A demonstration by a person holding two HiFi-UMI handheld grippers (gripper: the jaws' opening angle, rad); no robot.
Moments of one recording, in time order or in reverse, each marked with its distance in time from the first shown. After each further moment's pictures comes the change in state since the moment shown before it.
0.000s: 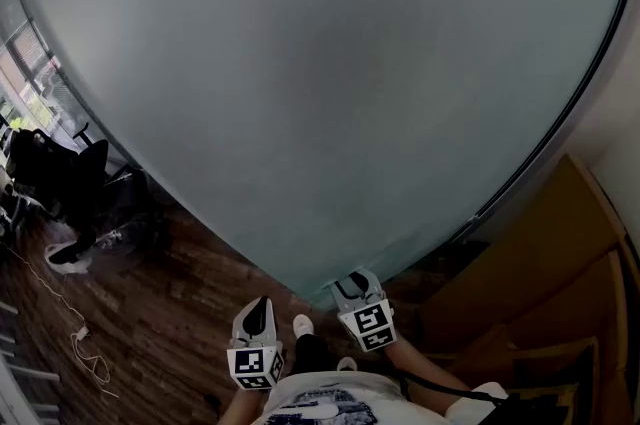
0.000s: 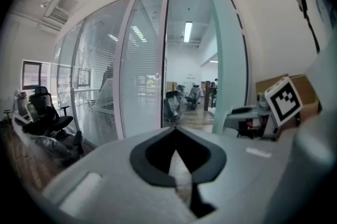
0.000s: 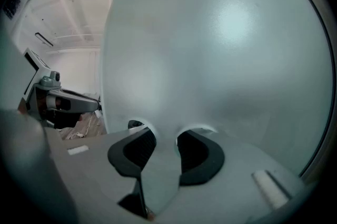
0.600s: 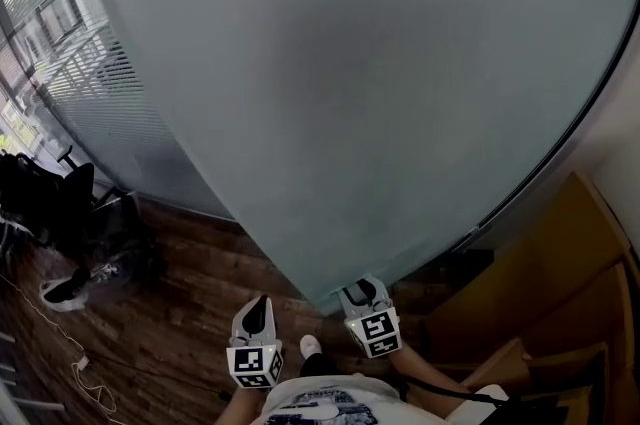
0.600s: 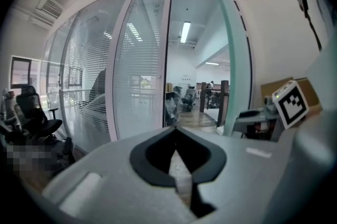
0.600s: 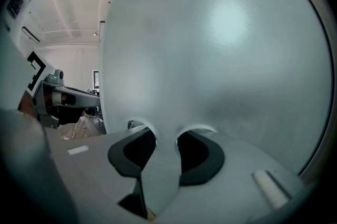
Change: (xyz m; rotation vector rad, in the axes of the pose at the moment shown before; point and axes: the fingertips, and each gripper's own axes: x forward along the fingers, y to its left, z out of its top) left arm 0.086 0.062 0.032 0.011 -0.008 -0.080; right arm 0.069 -0.034 0.018 0.026 0.004 -0.118
